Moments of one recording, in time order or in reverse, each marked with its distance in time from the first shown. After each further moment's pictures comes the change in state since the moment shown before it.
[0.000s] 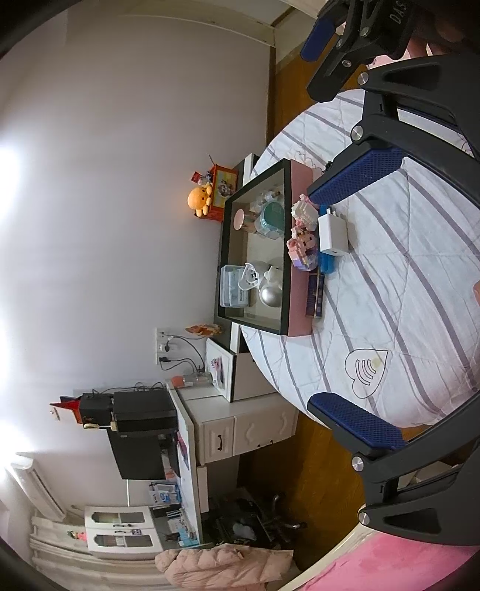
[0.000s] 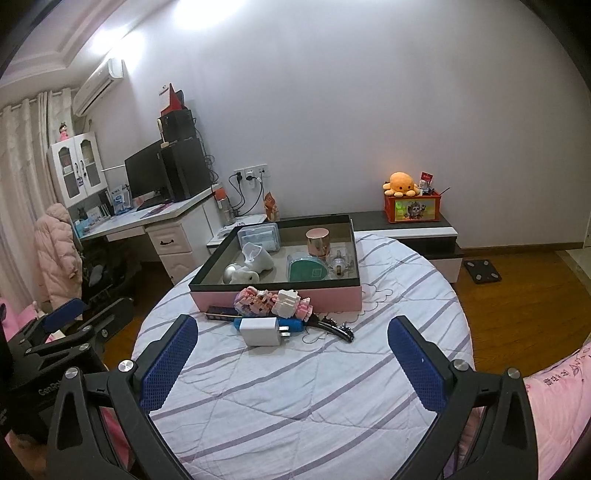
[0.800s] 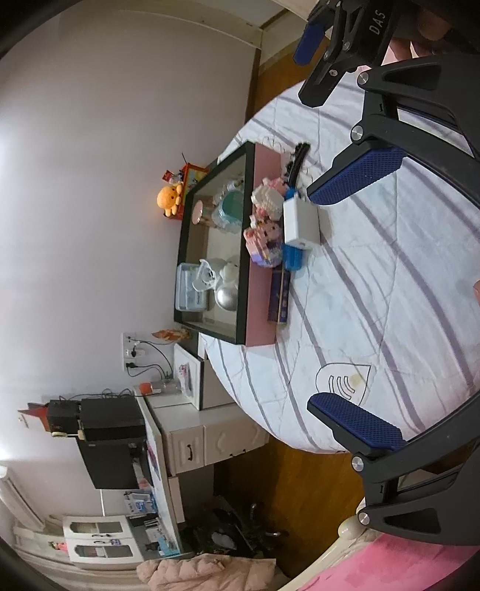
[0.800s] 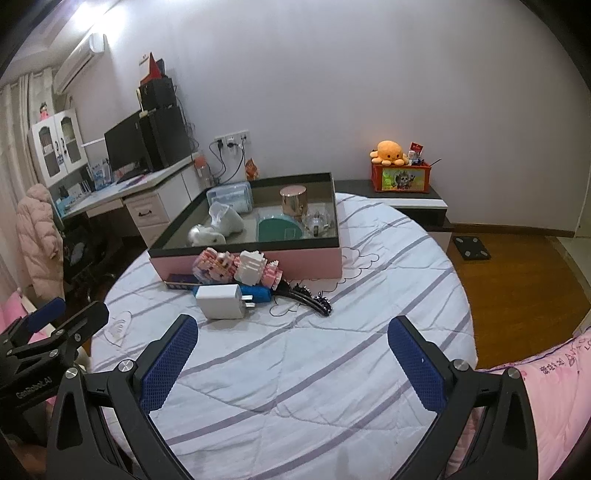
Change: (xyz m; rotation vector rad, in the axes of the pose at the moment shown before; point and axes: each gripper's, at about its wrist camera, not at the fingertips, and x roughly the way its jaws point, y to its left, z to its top) left arm 0.056 0.004 -0.023 -0.011 0.124 -0.018; right arm 0.059 -0.023 -0.020 -0.013 0.146 -0.057
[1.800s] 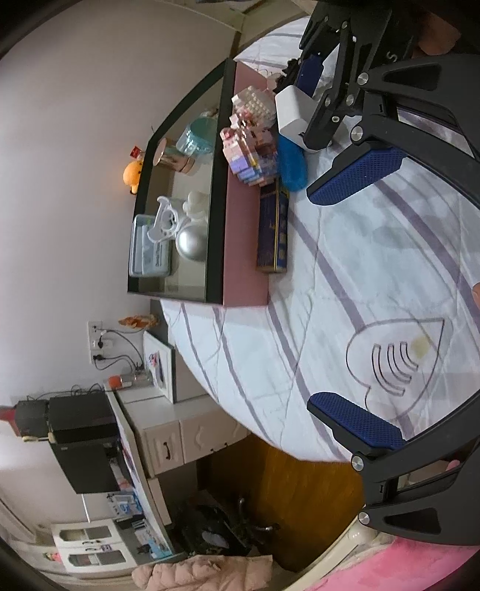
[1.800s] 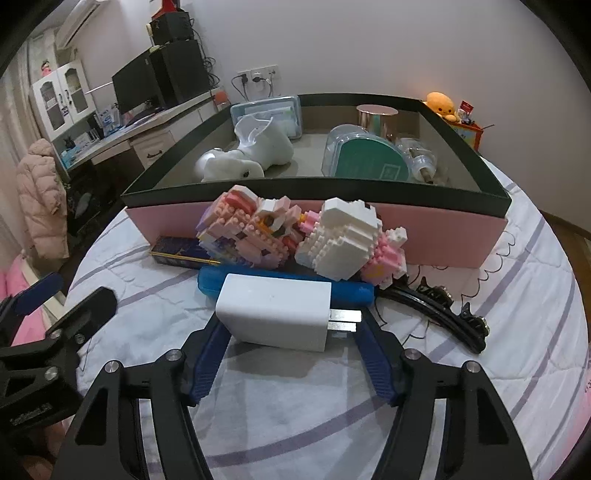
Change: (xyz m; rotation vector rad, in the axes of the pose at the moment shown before) left arm 0.102 0.041 -0.001 0.028 0.115 0.038; right arm 0.135 0.057 -0.002 -0.054 0.202 0.076
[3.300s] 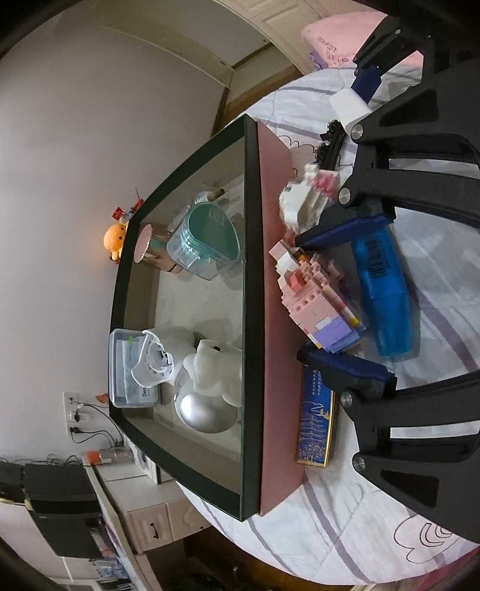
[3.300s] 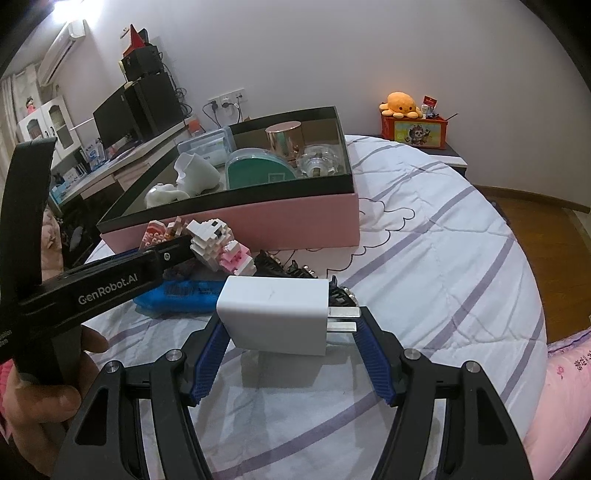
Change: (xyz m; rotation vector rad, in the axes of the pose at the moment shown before) left arm 0.049 -0.089 0.031 0.009 0.092 -0.268; right arm -0.037 -0.075 -0.017 0.103 -0.067 -0.021
